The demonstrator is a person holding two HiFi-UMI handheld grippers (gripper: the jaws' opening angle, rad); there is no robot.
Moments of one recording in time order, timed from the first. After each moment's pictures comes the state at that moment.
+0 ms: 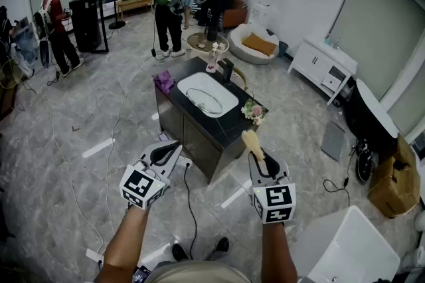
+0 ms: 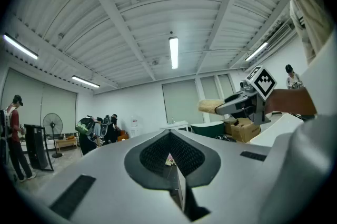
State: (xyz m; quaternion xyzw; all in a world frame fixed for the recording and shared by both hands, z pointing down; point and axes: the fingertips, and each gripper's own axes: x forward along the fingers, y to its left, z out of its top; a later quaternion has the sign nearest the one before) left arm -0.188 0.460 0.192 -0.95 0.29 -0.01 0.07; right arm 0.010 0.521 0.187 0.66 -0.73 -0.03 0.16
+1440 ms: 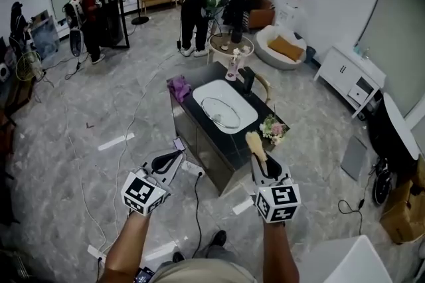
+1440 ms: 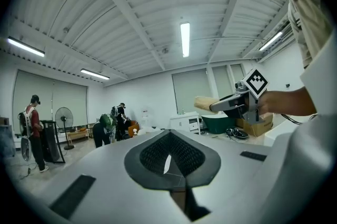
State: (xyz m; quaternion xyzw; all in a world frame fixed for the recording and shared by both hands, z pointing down) left arm -0.165 0.338 0.231 -0.93 0.35 -0.06 0.05; right arm 0.051 0.357 0.228 0.61 -0.79 0.03 0.10
